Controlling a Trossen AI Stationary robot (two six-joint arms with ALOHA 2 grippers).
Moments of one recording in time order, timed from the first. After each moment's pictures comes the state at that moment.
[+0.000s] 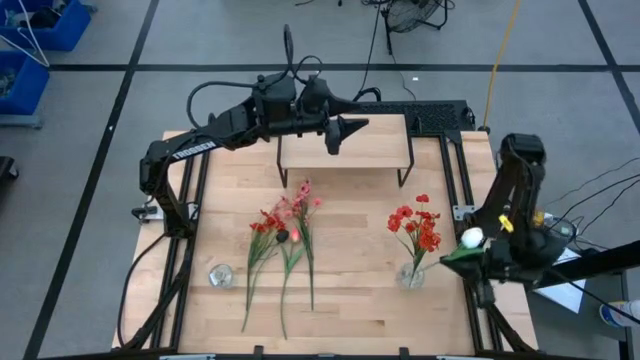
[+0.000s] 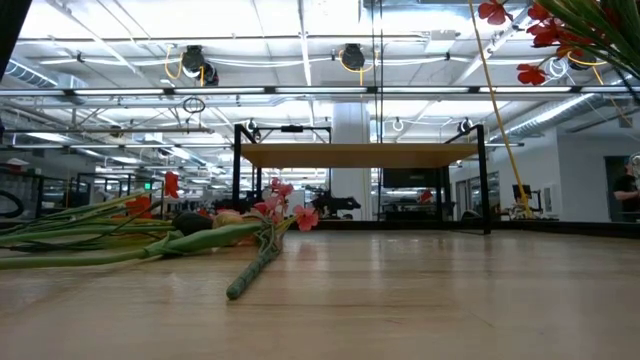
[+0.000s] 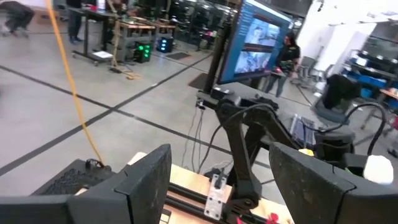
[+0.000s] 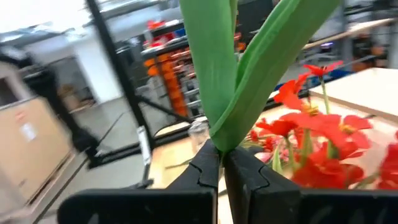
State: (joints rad) left arm 0.25 1.76 2.00 -0.29 0.06 -0.26; right arm 1.46 0.98 0.43 1.17 1.57 -0.29
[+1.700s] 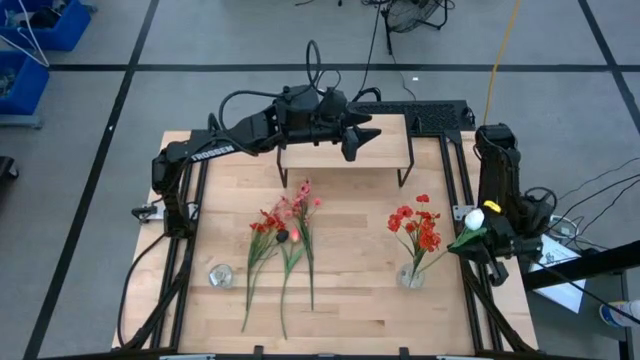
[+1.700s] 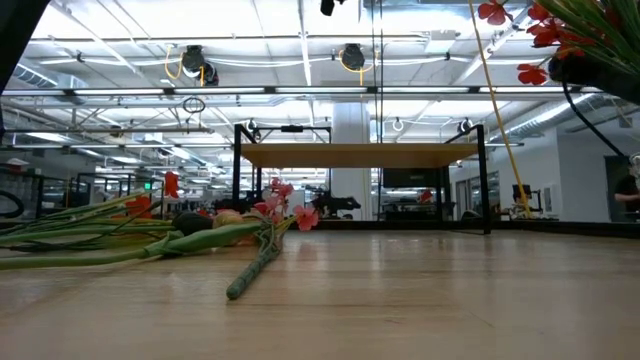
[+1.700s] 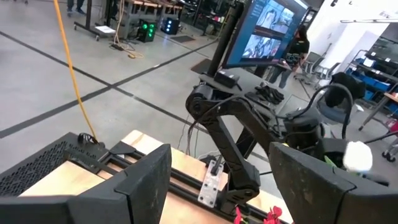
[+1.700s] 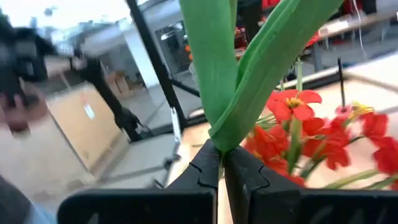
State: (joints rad) left arm 0.23 1.85 2.00 -0.26 0.04 -0.34; right arm 1.64 0.68 0.24 1.31 1.57 -0.42
